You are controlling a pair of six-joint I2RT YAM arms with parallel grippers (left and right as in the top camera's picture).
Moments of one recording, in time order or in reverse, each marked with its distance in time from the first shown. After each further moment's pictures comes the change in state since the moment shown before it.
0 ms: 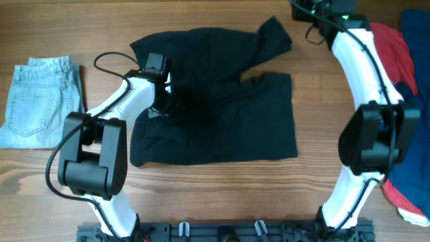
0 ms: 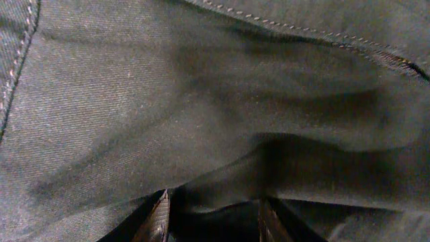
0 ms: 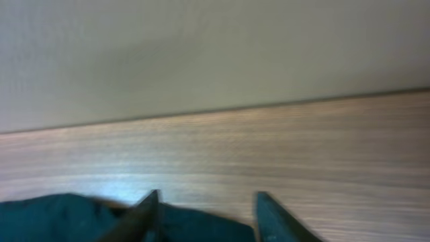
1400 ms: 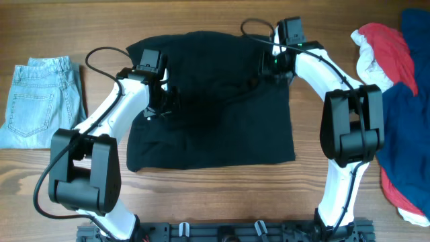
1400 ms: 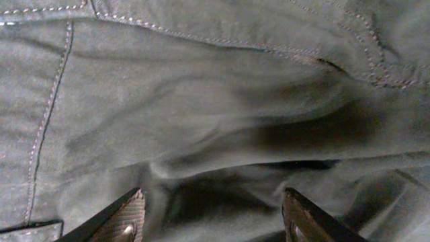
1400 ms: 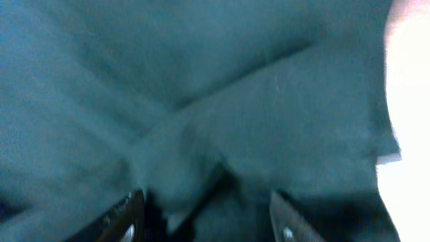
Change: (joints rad) left arm 0.000 -0.115 0.009 -0.087 -0.016 0.014; right arm 0.148 0.122 -0.261 -0.231 0.026 0.106
